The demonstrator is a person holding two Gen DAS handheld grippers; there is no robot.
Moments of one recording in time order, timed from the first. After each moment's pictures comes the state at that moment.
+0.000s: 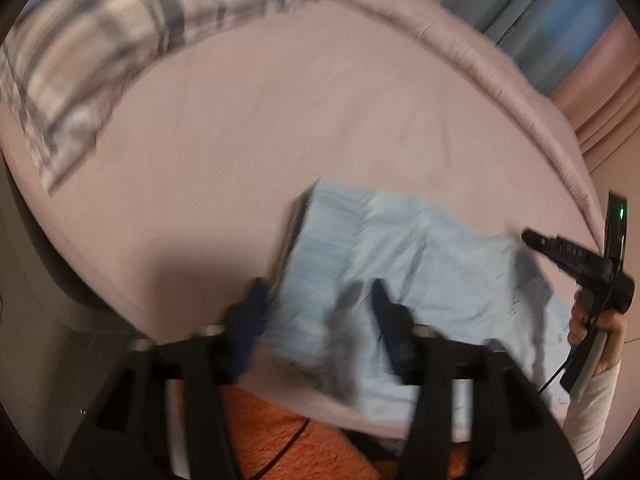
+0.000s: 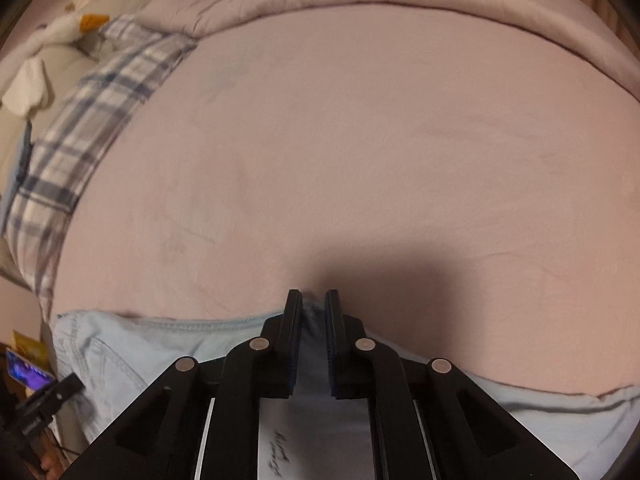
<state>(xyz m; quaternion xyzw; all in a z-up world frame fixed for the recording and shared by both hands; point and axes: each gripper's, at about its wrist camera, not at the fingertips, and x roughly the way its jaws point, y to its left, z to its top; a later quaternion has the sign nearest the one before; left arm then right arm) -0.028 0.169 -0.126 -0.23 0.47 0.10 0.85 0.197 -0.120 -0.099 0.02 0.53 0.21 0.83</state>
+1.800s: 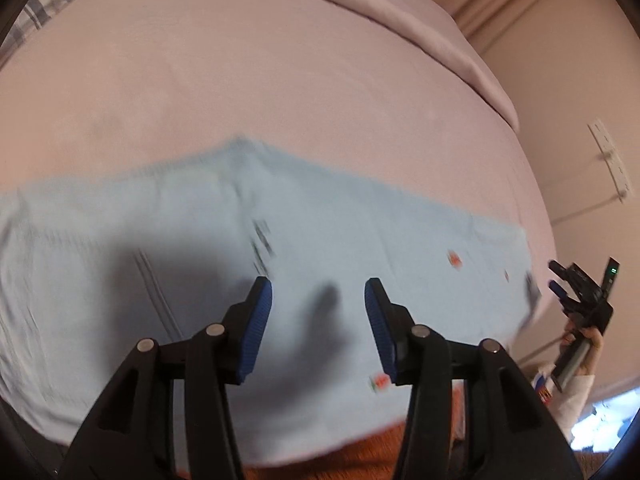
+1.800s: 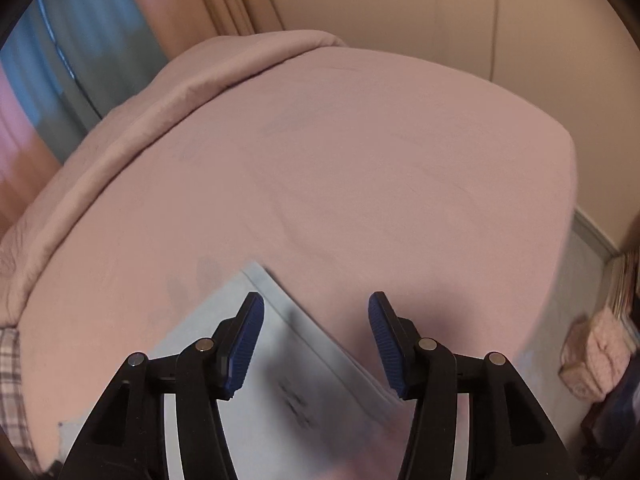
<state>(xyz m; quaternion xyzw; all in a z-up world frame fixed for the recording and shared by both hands) 0.052 -0.049 -0.150 -0.17 0.54 -0.16 0.81 0.024 -0.558 -0.083 0.26 0.39 -0.22 0.85</state>
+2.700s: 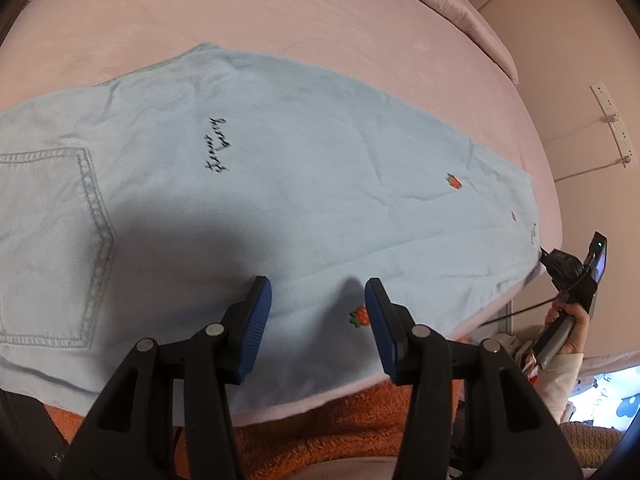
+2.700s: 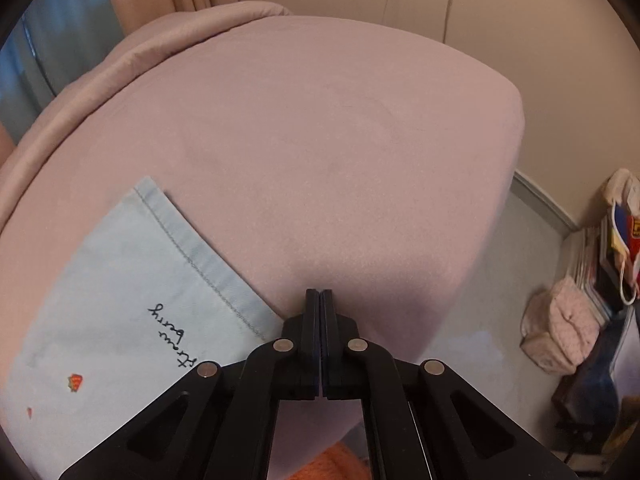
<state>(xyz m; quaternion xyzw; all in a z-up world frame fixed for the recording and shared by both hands) 0.040 -0.085 -0.177 -0.14 0.60 -0.18 0.77 0.006 -0.564 -0.137 0.23 0.43 -0.30 0.82</state>
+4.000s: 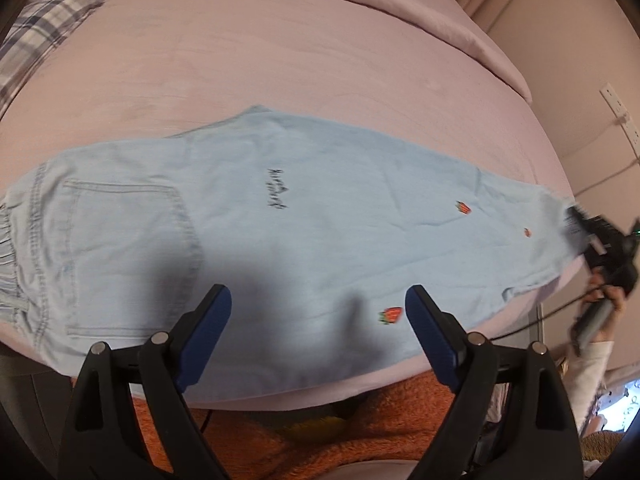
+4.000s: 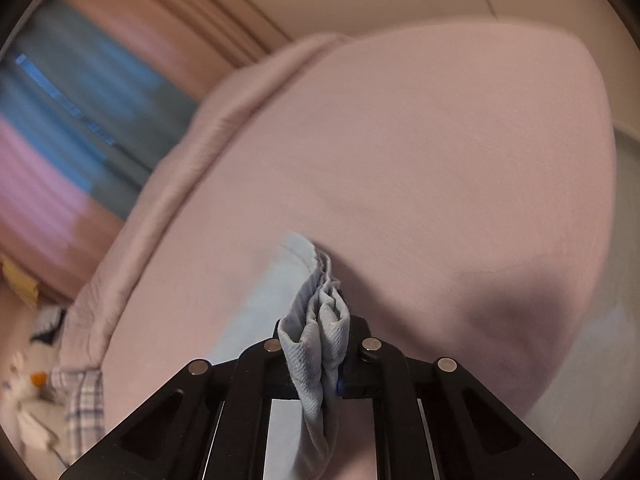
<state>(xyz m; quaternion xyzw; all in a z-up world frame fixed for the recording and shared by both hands) 0.015 -0.047 -0.140 -0.10 0.54 -0.12 0.83 0.003 -0.539 -0.105 0.38 0.29 -0.13 0.87</state>
